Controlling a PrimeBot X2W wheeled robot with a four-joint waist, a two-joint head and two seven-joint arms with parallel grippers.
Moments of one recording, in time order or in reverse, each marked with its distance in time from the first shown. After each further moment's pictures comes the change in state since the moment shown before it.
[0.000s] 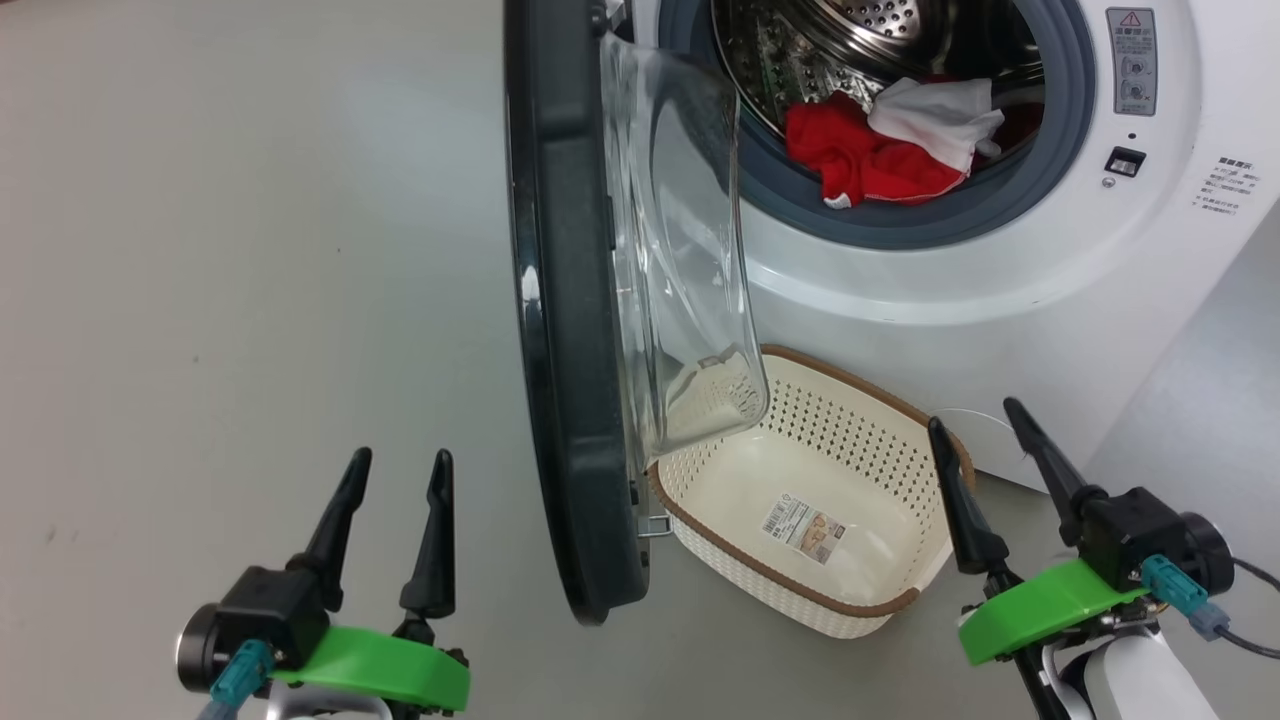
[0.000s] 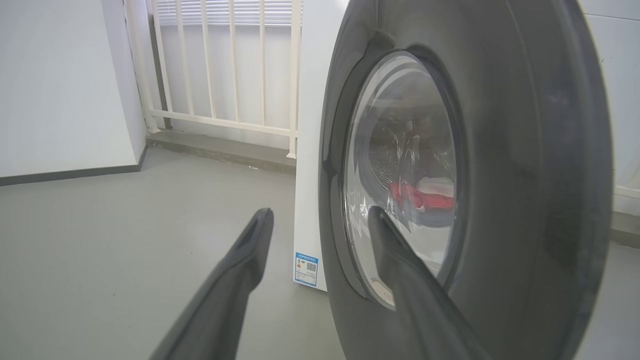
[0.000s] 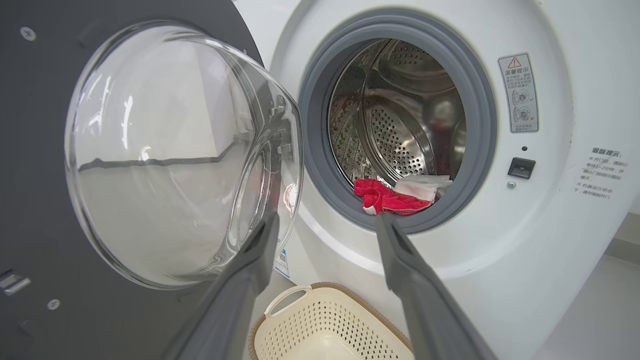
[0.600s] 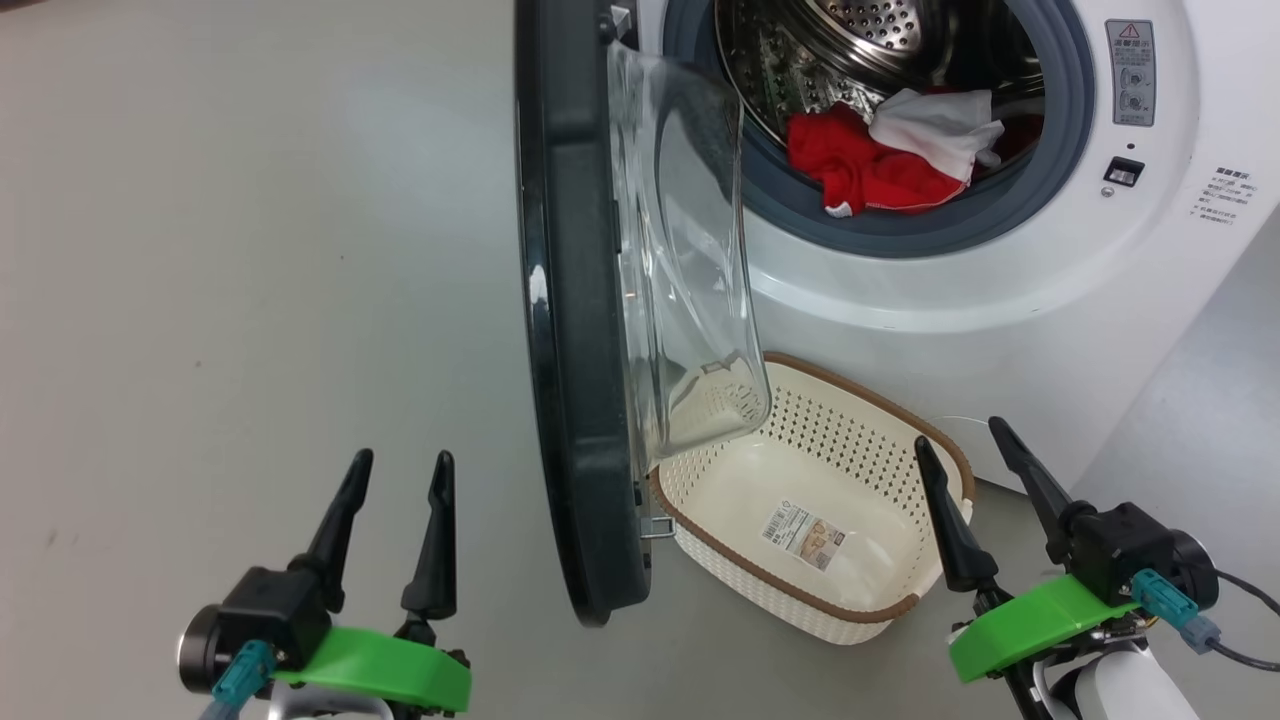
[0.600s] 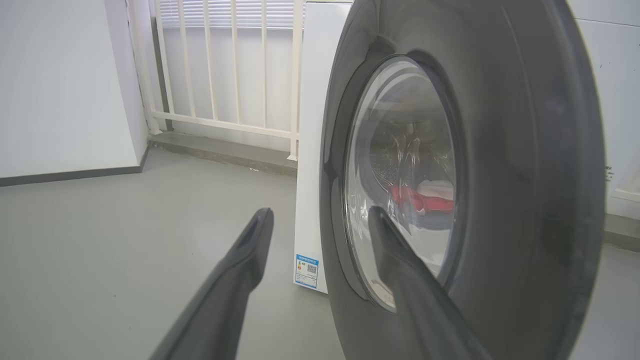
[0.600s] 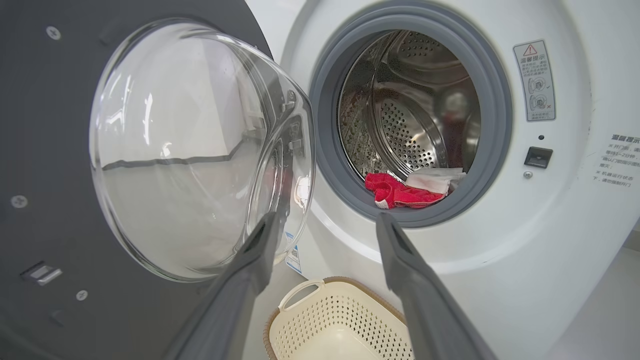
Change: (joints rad) left arm 0.000 0.000 -0.002 0.003 0.000 0.001 0.000; right arm 0.025 0.002 0.026 0.001 0.033 0.000 0.000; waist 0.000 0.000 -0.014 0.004
